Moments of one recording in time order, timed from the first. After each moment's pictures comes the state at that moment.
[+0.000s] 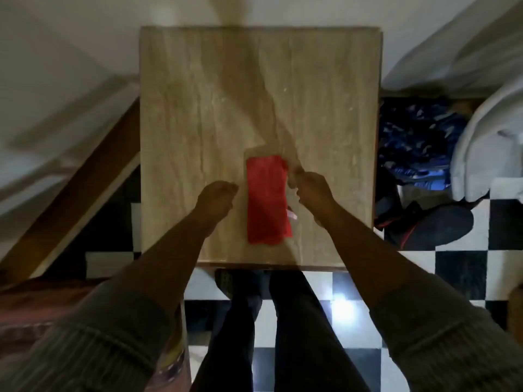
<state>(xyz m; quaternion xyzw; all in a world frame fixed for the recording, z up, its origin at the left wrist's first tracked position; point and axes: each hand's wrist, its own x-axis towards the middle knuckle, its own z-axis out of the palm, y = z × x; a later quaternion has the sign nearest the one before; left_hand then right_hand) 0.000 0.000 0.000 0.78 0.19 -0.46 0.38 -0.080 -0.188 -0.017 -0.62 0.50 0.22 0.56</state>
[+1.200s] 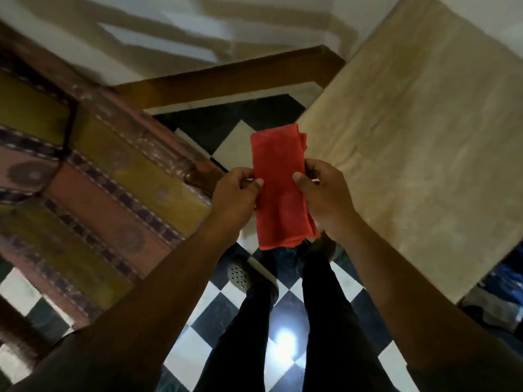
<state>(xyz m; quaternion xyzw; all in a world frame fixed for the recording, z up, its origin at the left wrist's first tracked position) -0.171 0.246 0.089 0.71 0.38 -0.15 0.57 -0.126 0.093 0.077 -0.78 0.09 0.28 0.55</state>
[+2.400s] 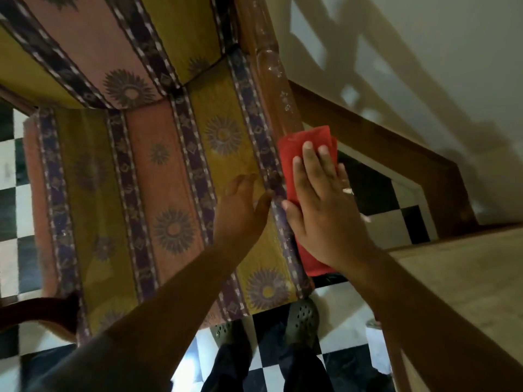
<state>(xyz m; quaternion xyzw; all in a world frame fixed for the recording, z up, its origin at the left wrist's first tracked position) -0.225 0.471 -0.045 0.82 0.46 0.04 0.33 -0.101 0.359 0.000 -0.81 -0.57 0.09 0.12</state>
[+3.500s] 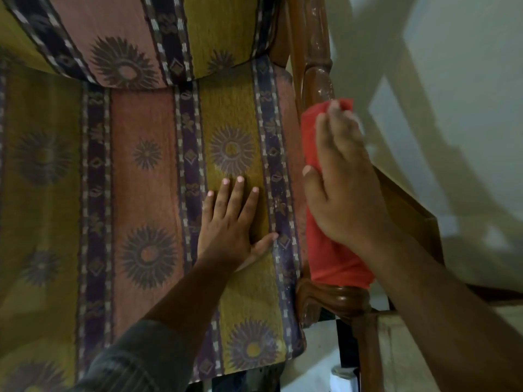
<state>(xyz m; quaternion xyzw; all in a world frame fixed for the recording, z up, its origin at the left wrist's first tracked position) -0.235 0.509 -0.169 0.91 0.39 0.04 0.12 -0.055 0.468 0.002 -0.81 -0.57 0.12 0.12</state>
